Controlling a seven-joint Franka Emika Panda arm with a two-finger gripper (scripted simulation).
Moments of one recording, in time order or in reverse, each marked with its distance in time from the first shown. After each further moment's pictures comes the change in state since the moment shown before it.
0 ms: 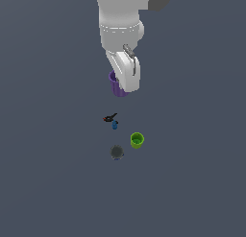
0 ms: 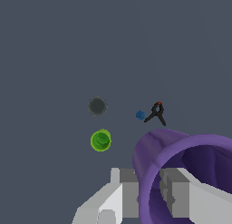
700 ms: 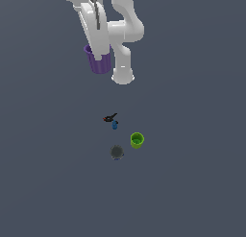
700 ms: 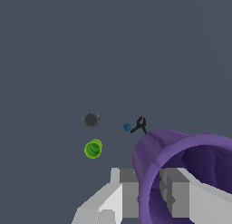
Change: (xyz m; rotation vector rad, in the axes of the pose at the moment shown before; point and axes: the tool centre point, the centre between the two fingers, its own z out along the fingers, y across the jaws) arm 0.055 0.040 -0.081 0.001 0.002 -0.002
